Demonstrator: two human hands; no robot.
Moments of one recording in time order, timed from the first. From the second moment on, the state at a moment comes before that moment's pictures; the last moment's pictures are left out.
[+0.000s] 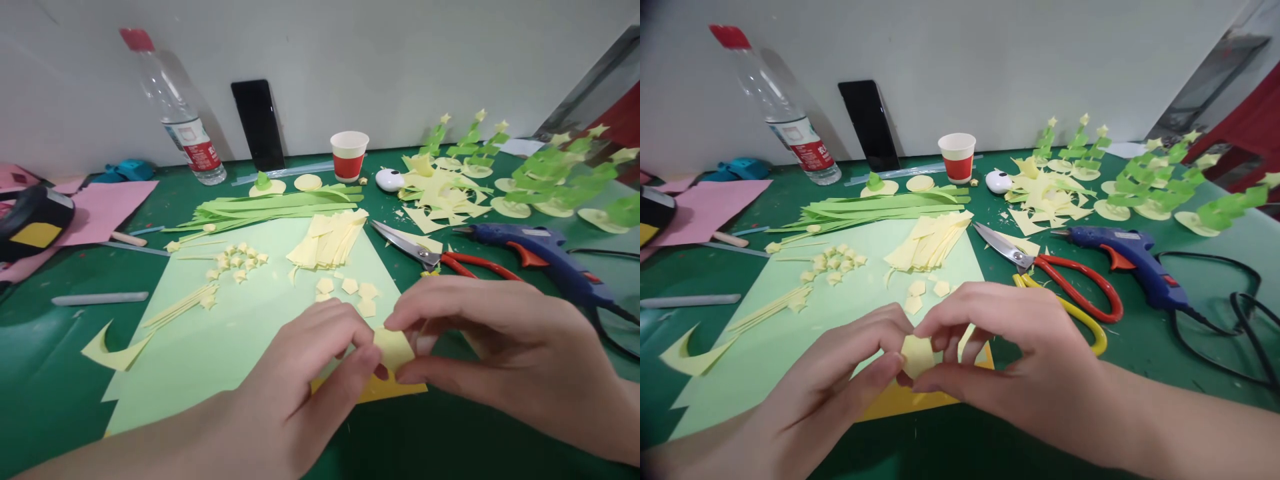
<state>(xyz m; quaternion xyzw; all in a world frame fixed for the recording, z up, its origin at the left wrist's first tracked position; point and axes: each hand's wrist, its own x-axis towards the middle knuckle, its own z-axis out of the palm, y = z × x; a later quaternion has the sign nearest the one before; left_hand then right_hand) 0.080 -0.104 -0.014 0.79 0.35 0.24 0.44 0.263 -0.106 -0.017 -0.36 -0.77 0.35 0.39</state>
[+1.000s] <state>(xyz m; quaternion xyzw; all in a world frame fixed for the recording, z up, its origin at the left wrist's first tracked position) 0.072 -0.090 -0.017 0.94 0.23 0.24 0.04 0.264 -0.109 -0.017 -0.33 -0.82 0.23 0.40</state>
